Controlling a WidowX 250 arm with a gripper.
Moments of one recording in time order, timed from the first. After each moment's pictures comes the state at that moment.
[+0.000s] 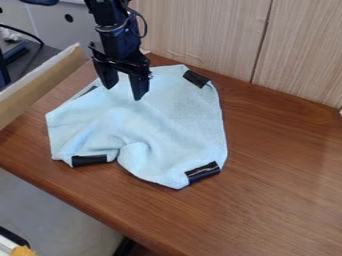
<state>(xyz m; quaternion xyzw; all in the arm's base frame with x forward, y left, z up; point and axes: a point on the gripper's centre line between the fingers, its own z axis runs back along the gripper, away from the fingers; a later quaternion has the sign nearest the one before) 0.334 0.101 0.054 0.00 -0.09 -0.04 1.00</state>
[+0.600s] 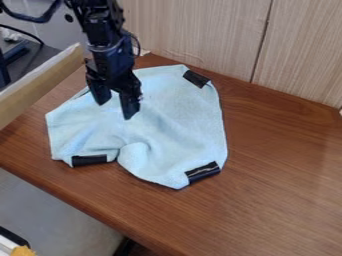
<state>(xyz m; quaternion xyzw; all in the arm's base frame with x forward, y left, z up) 0.308 0.101 0.039 0.01 -0.07 -0.08 0.99</state>
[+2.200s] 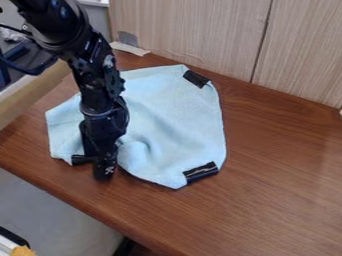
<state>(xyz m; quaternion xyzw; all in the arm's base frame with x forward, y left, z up) 0.244 0.093 -0.015 0.06 0.02 -0.31 0.95</state>
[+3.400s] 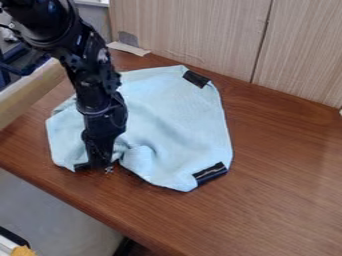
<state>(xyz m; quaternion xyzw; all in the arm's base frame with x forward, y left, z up) 0.236 0.083 -0.002 0.04 0.00 -0.32 0.95</state>
